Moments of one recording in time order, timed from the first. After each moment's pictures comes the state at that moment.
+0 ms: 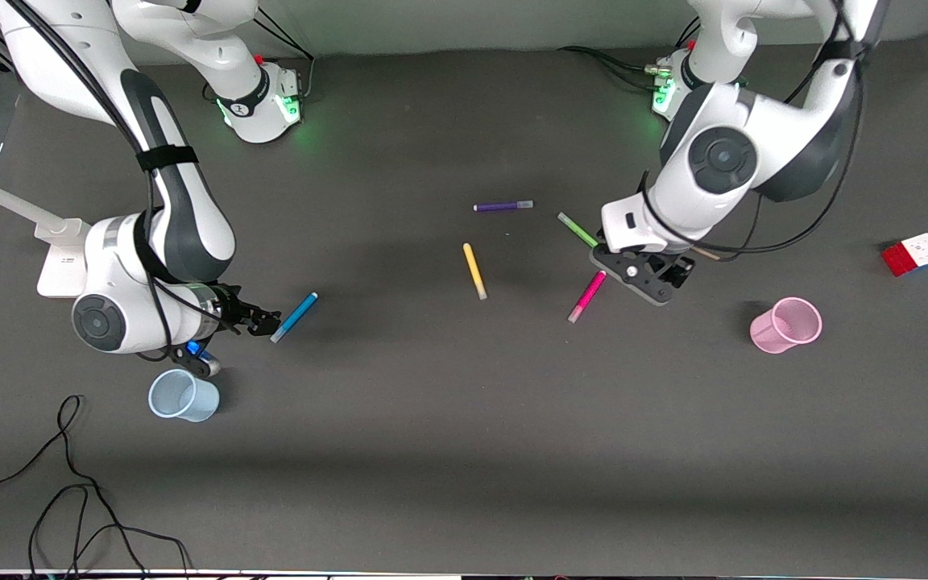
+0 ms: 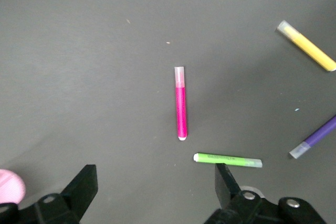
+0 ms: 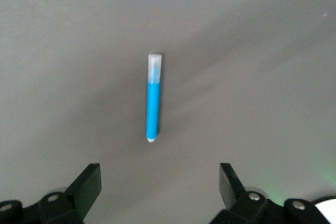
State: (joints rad) left arm -0.18 0.15 -0.28 -2.02 -0.01 2.10 0.20; right arm 0.21 0.42 -0.07 -1.82 0.18 1.88 0.70
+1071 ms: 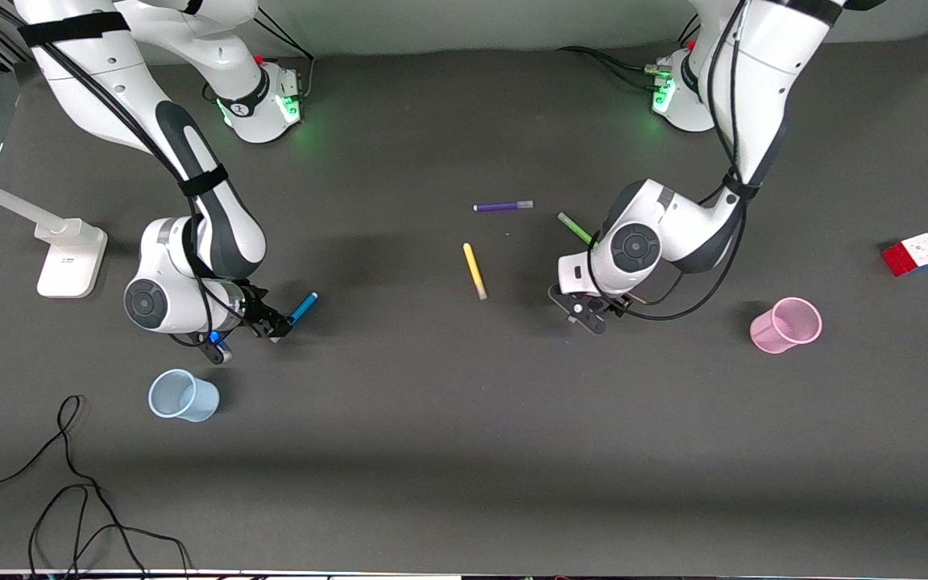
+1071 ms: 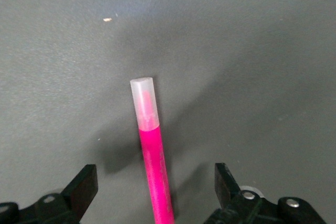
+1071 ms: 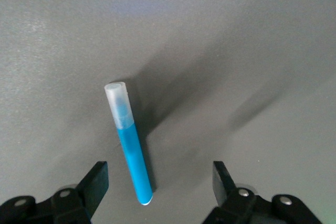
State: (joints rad) left arm -0.23 0.53 -0.28 -2.06 0.10 2.44 0.15; right arm 0.21 0.46 -0.07 -2.04 0.24 2.21 0.79
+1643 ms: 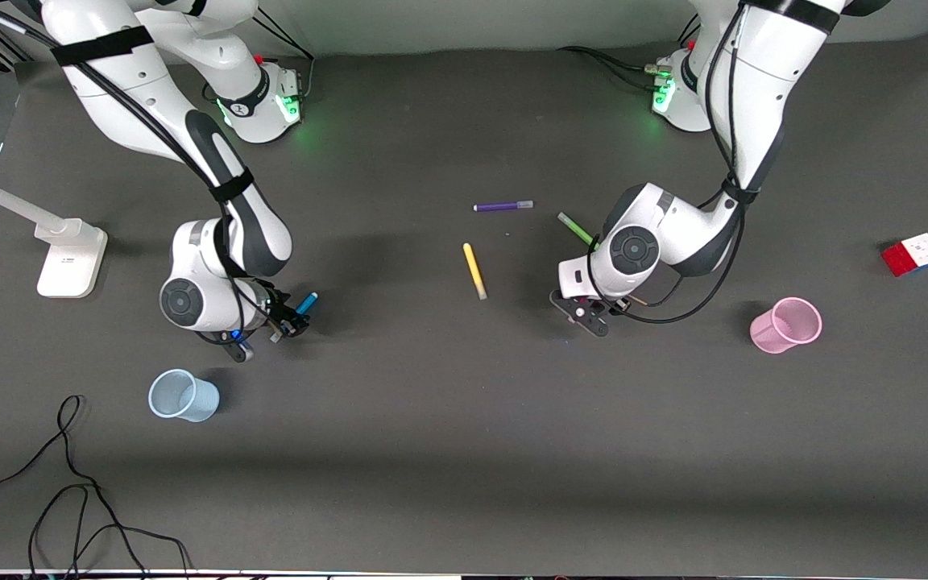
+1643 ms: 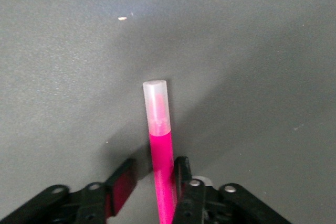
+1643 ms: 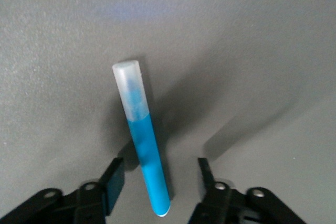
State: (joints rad) left arm -0.23 0.53 -0.28 -2.06 0.11 2.45 0.11; right arm 0.28 0.51 -0.07 -2.05 0.24 2.28 0.87
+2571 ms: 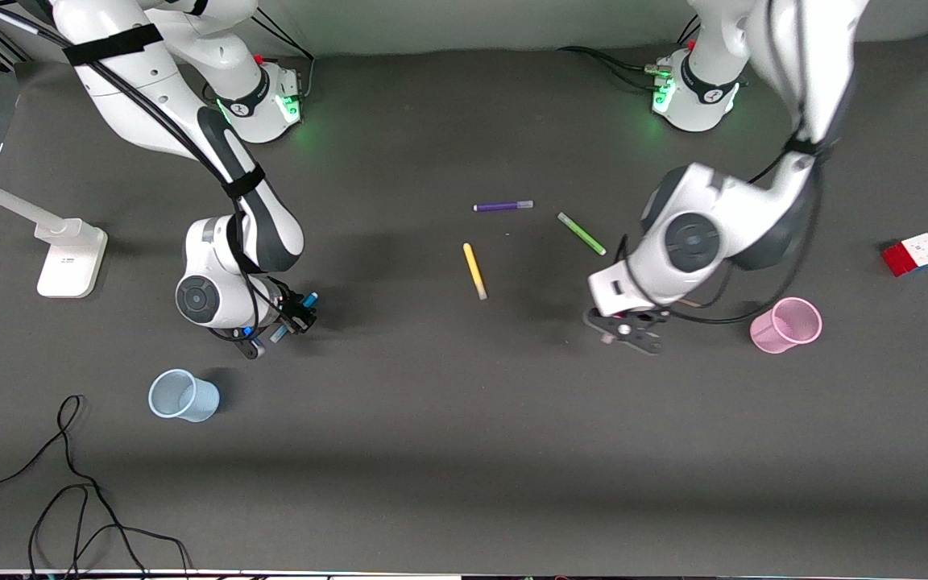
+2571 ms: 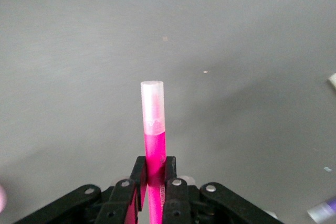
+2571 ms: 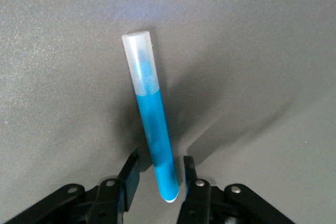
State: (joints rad) left arm -0.14 0.32 -0.27 -1.83 0.04 2.05 0.02; right arm 0.31 0.51 -0.07 -2.05 0.24 2.28 0.91
